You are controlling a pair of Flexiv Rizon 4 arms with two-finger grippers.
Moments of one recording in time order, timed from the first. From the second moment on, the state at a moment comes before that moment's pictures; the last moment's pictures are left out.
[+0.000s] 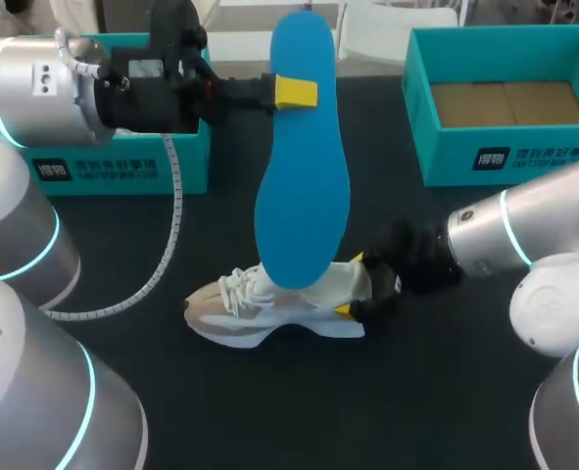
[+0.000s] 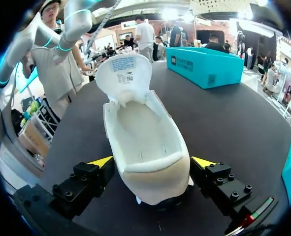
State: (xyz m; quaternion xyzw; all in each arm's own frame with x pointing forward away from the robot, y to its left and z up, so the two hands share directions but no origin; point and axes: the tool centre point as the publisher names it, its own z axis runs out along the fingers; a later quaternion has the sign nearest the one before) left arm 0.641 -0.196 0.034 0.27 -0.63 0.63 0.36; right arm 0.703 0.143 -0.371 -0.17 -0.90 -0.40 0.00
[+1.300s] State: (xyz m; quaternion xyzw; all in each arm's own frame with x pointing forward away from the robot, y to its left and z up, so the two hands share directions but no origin) left arm 0.641 -0.196 0.034 0.27 -0.63 0.63 0.36; right arm 0.699 0.148 -0.313 -0.15 -0.97 -0.20 0.00
